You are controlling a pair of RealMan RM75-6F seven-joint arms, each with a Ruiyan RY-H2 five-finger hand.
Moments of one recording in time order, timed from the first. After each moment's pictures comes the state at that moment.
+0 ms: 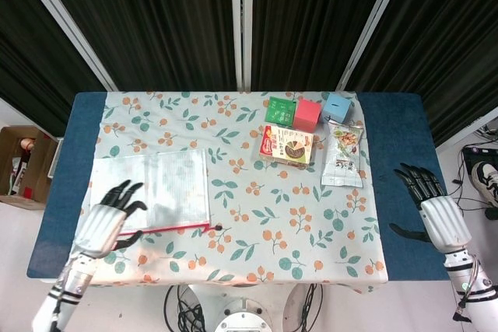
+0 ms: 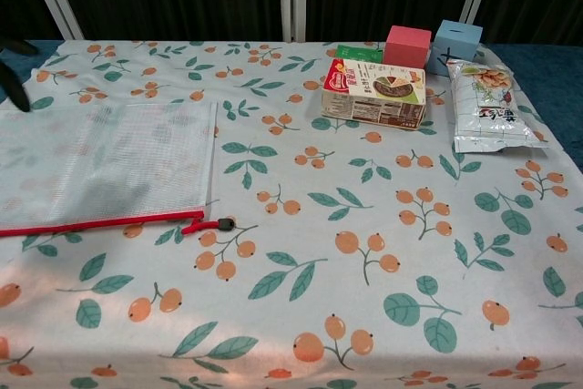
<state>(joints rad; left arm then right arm) -0.28 -1.27 -0.03 -1.81 1.59 1.25 0.27 0.20 -1.11 0.04 -1.54 -1.66 1.46 0.25</state>
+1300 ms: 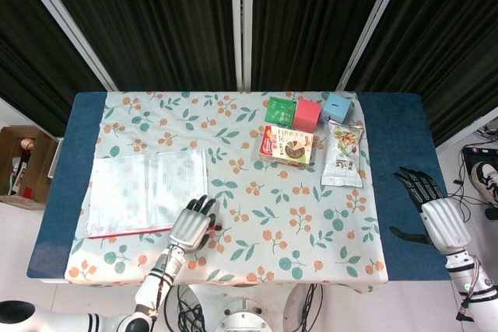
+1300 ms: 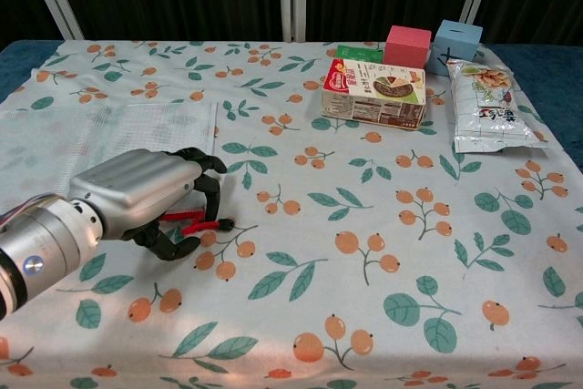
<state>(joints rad) -0.54 -1.79 -0.07 -1.65 1.04 1.12 0.86 0.21 -1.14 0.01 -1.44 -1.67 1.47 0.38</state>
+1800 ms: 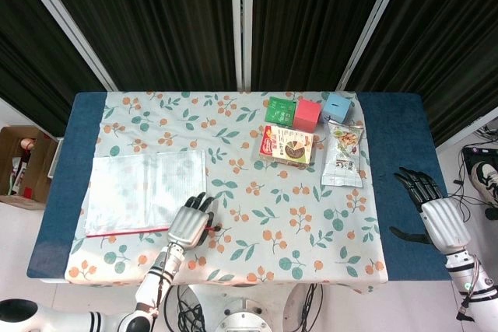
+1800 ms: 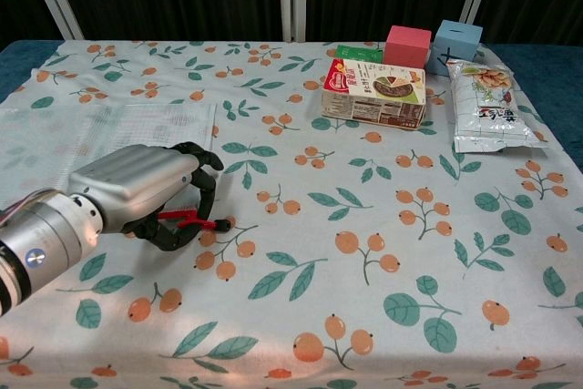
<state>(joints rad) -0.55 -1.80 -0.07 -1.63 1.04 1.14 0.80 0.21 -1.14 0.00 -1.44 -1.66 1.46 0.37</state>
